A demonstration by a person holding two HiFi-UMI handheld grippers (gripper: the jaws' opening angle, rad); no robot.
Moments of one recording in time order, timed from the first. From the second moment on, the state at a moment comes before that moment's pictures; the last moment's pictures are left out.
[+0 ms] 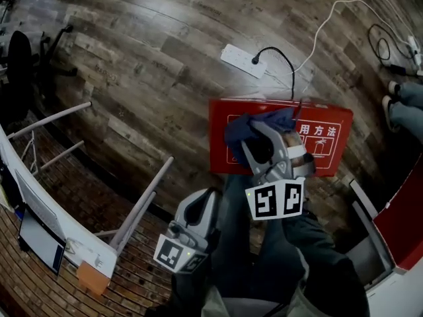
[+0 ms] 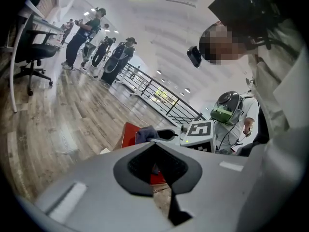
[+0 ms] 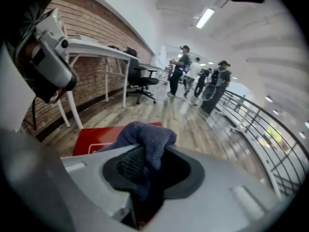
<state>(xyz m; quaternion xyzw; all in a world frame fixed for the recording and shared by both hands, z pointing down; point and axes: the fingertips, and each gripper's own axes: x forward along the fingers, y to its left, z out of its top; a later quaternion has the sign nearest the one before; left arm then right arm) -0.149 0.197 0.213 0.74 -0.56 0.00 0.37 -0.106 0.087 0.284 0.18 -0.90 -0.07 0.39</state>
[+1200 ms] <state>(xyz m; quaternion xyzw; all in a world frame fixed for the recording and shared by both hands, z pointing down) -0.151 0.145 0.226 0.74 -0.55 -0.03 0.38 -0.017 -0.016 0.311 0.07 -0.88 0.01 0.48</state>
